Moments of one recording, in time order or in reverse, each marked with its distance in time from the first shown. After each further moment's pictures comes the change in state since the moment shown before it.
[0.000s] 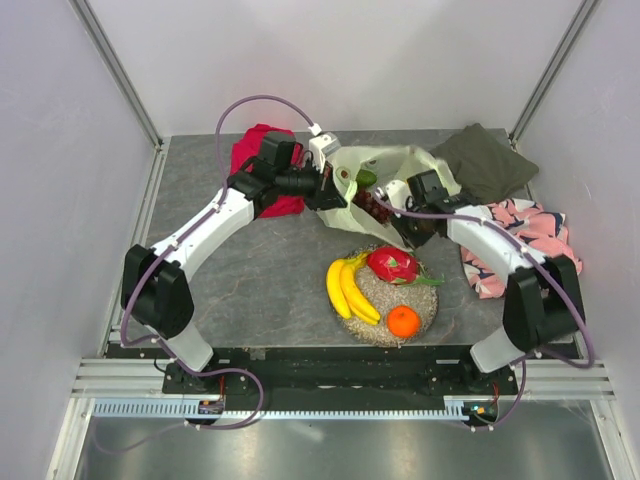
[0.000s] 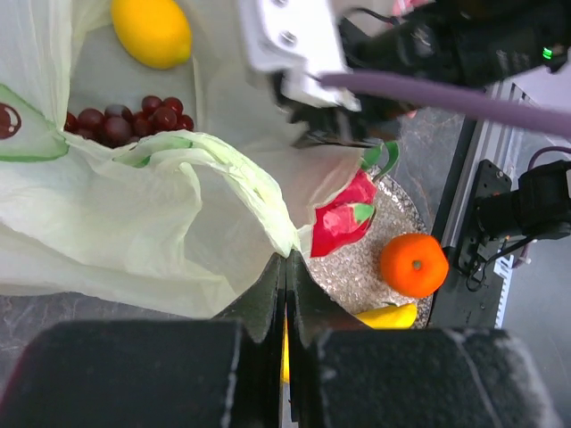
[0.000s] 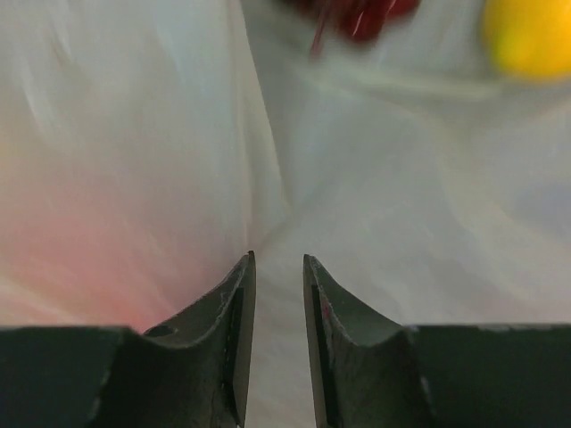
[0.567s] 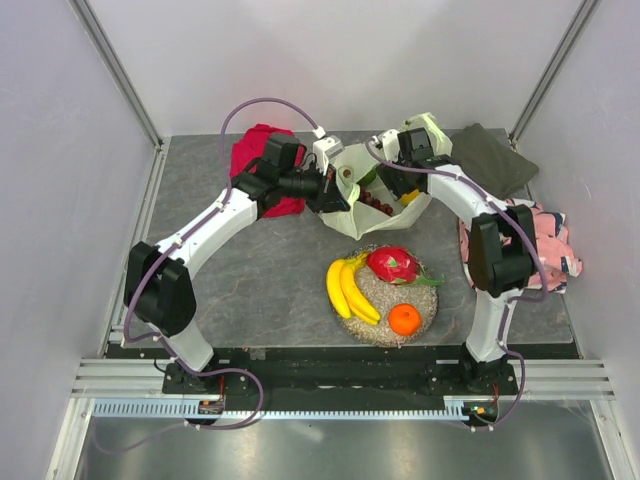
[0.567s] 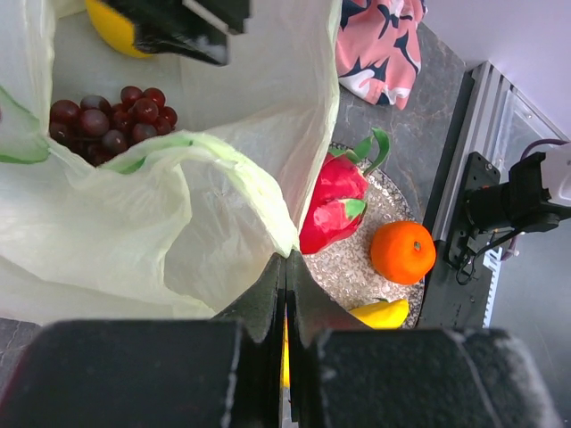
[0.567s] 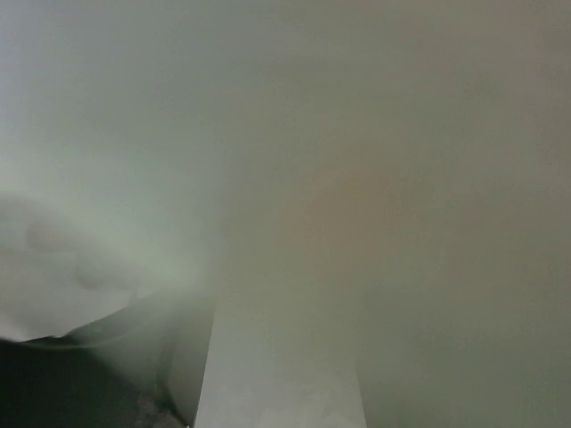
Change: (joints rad) left arm -0.010 0.021 -0.006 0.002 0.024 -0.010; right arm -0.059 0.333 0.382 0.147 0.138 0.026
